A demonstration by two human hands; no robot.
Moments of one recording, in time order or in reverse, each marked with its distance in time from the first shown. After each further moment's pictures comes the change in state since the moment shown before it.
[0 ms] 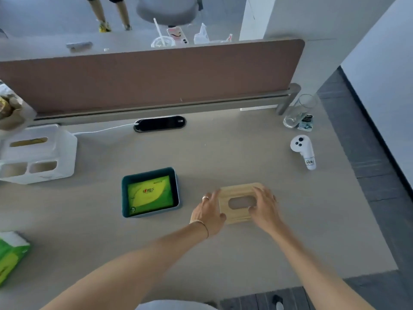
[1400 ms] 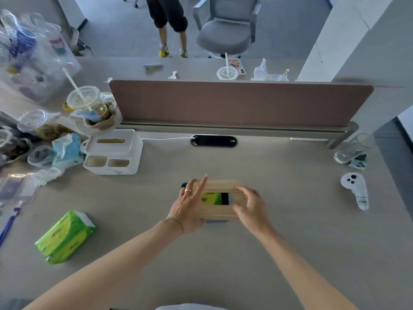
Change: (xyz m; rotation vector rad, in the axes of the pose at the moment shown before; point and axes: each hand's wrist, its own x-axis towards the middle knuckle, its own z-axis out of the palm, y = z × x) left_hand -0.062 -0.140 -0.140 0.100 0.304 0.071; right_hand -0.035 -0.207 -0.005 0.461 -0.015 -0.281
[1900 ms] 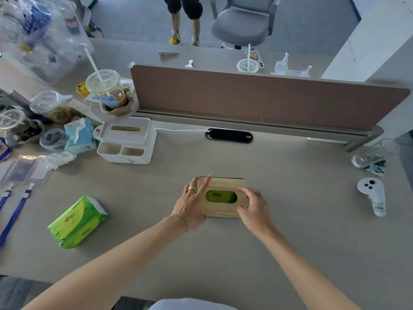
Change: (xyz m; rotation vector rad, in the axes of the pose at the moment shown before) left_hand -0.011 -0.041 0.000 -0.022 0.013 -0.031; right_hand -0.004 -0.014 0.037 -0.147 -0.067 -0.026
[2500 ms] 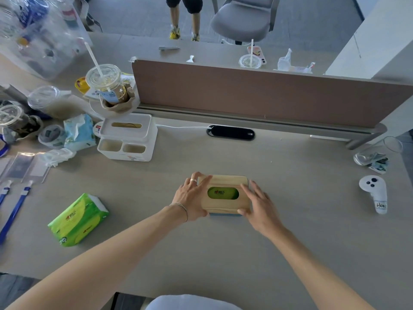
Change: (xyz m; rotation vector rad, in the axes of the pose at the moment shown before) left_hand 0.015 -0.011 -0.013 0.169 -0.072 0.012; right_hand 0.008 0.028 -0.002 -0.337 -0.144 -0.121
